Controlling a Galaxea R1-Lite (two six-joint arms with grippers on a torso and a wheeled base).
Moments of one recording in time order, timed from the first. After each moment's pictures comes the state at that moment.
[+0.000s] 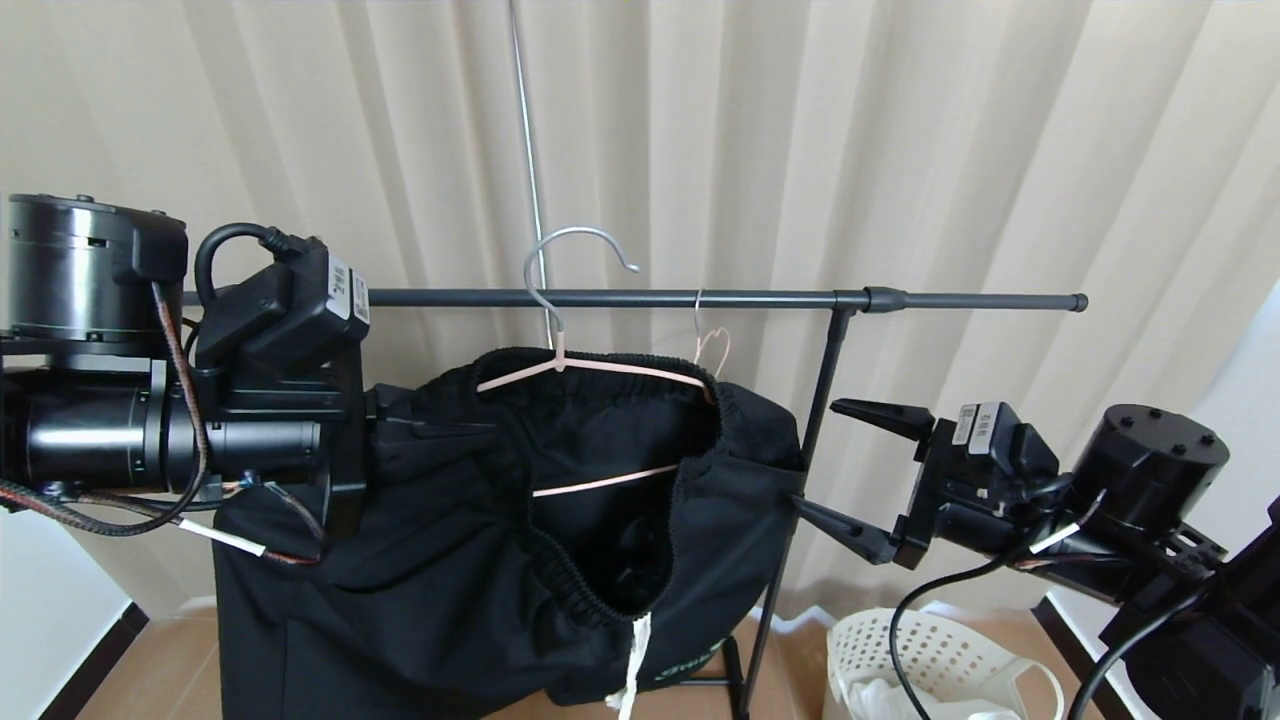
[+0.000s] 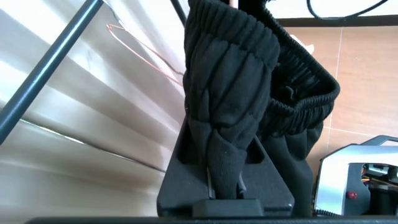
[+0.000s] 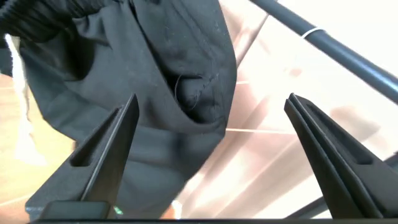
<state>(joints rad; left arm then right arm) -0.26 1.47 -0.93 -0.07 -0.73 0.71 0.27 1.94 -0.41 -1.49 0.68 -0.35</state>
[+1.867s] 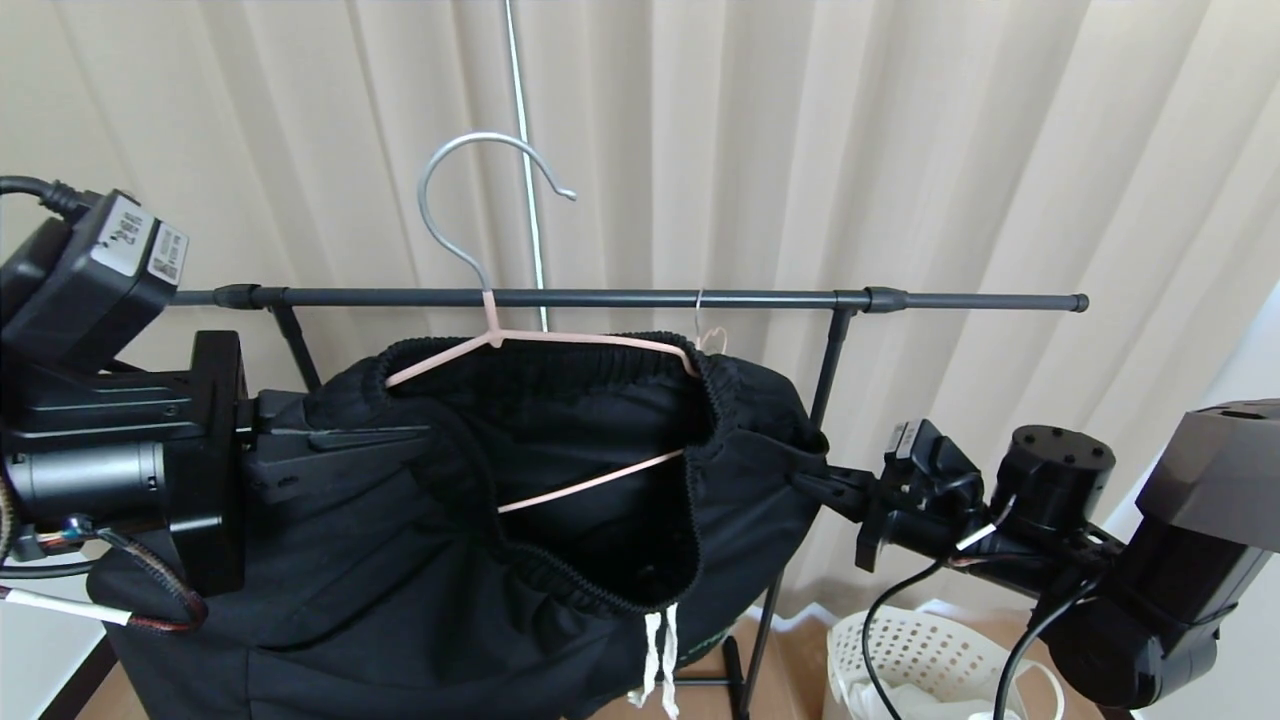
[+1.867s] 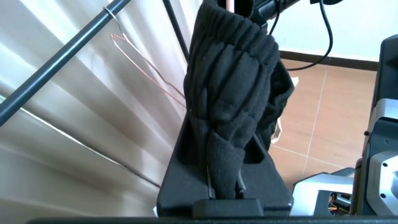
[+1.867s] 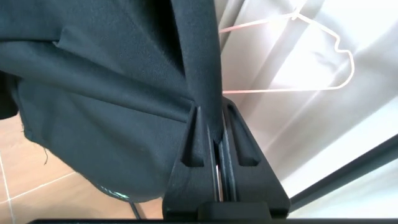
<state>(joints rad) -0.26 1.25 -0.84 -0.08 -0.73 0.51 0.25 2.13 -0.49 -1.50 0.64 -0.32</state>
